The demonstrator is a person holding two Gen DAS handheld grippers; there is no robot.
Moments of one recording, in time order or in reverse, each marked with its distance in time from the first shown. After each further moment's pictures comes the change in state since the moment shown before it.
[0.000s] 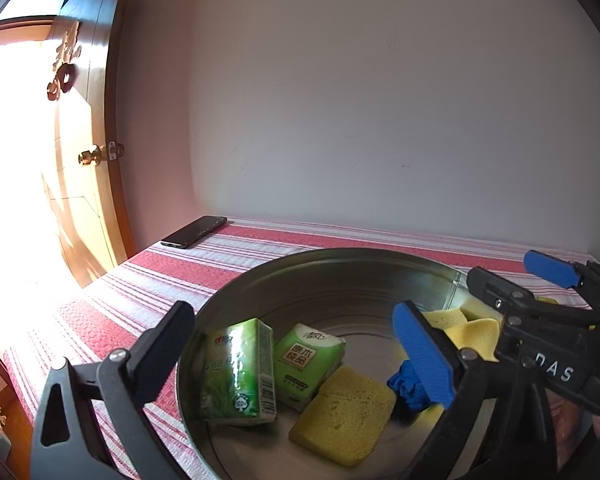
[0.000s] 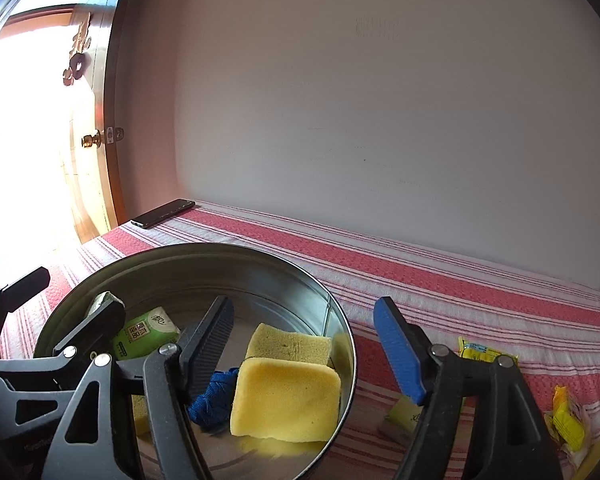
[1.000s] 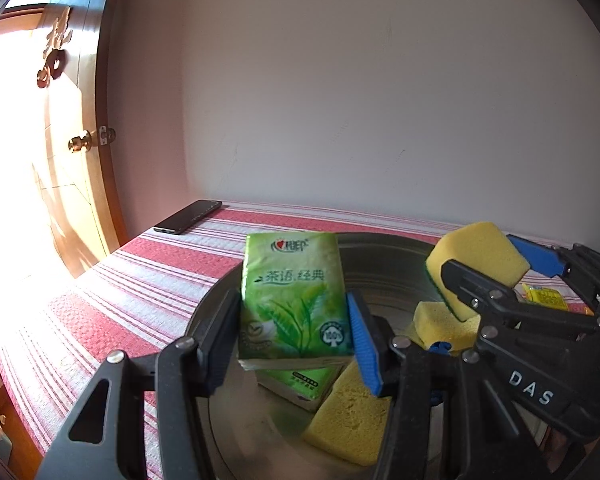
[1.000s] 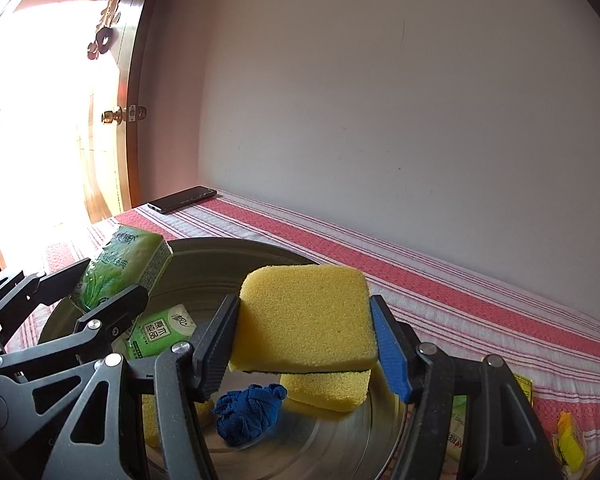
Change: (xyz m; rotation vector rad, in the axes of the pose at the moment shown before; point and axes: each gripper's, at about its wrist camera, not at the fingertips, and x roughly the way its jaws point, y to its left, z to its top) left arm 0.028 0.009 -0.001 0.005 0.066 -0.022; right arm 0.014 0.032 0.006 -0.106 0.012 0.032
